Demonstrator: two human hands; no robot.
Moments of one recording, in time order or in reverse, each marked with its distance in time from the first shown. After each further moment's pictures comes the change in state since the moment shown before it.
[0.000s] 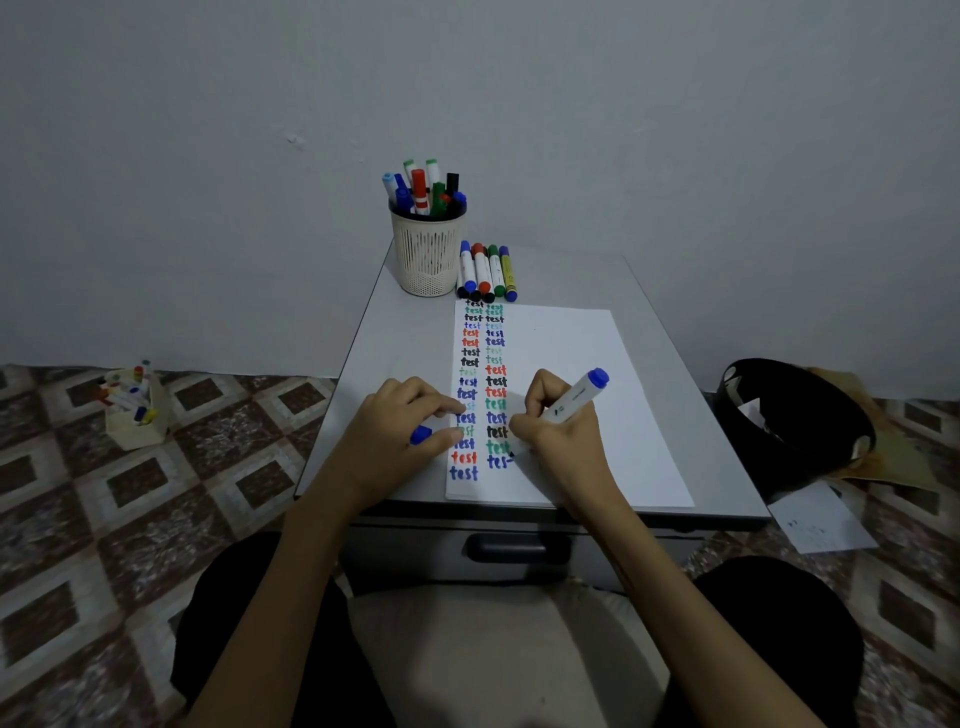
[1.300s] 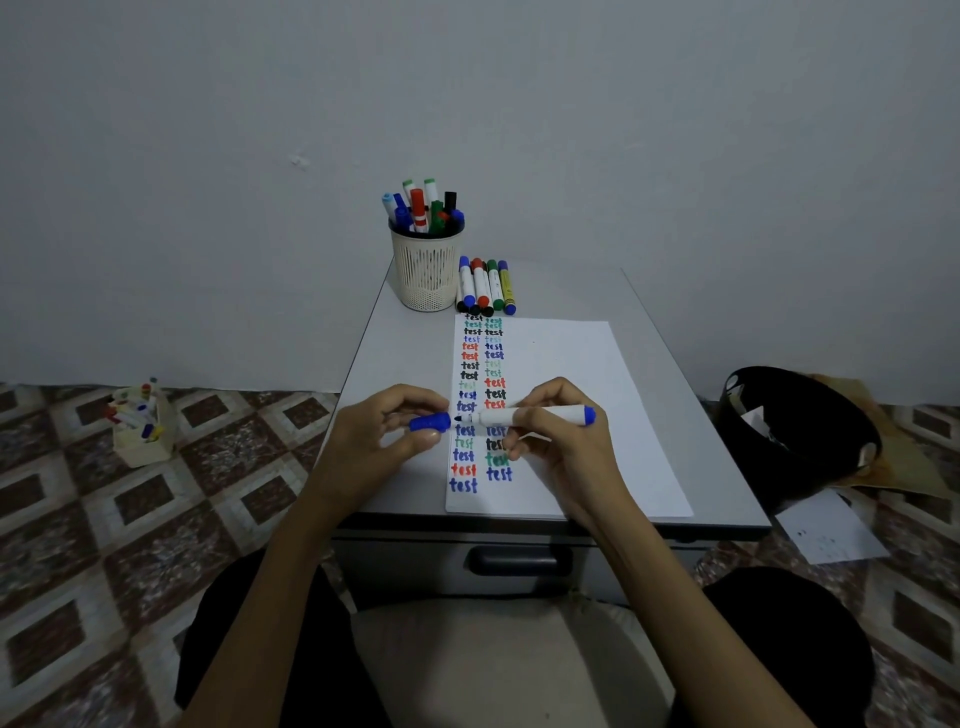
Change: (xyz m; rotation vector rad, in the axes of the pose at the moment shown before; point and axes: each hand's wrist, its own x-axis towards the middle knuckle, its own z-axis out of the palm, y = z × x) left_hand -0.006 0.015 -0.023 -0.574 0.106 -0.165; right_hand 0.003 -0.006 -0.009 0.386 -0.020 0.067
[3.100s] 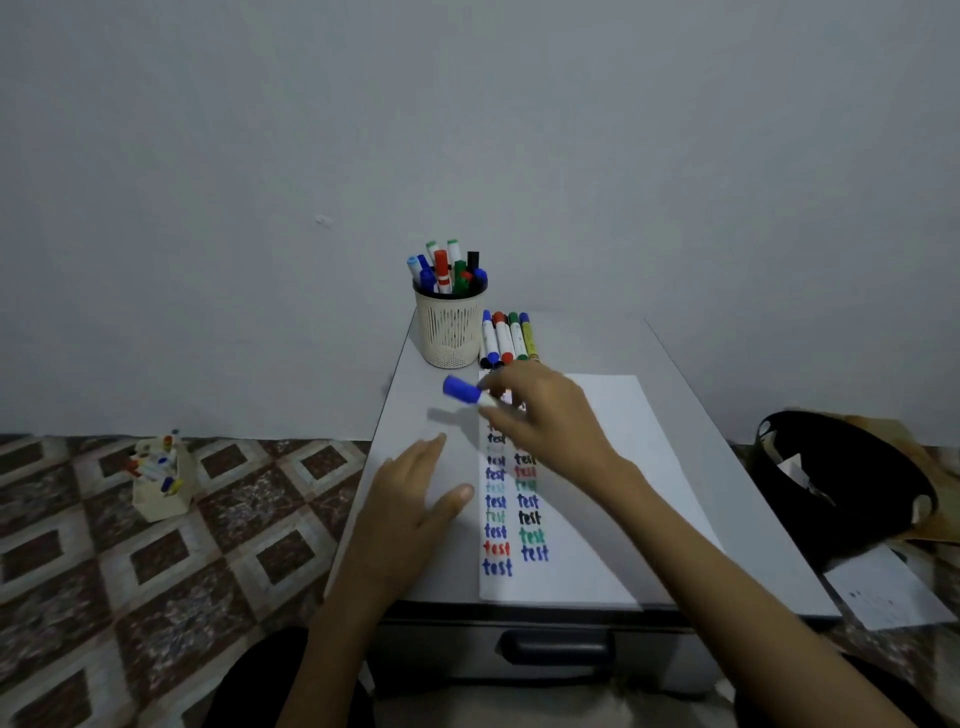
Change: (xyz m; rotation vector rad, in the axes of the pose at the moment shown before) left_hand 0.008 -0.023 0.006 0.443 0.035 -0.096; right_hand 0.094 -0.022 0.034 -1.343 -0.224 -0.691
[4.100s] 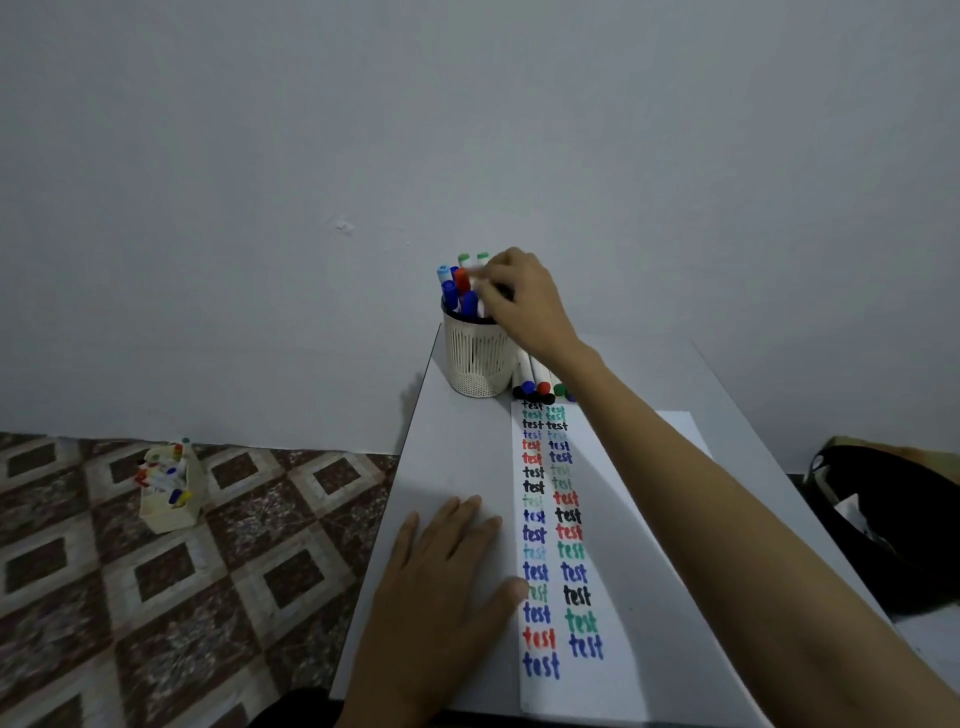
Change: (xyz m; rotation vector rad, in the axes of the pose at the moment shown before) left_hand -0.001 0.002 0.002 0.290 -0.184 -0.032; right_hand 0.165 0.053 0.040 0.252 0.135 0.112
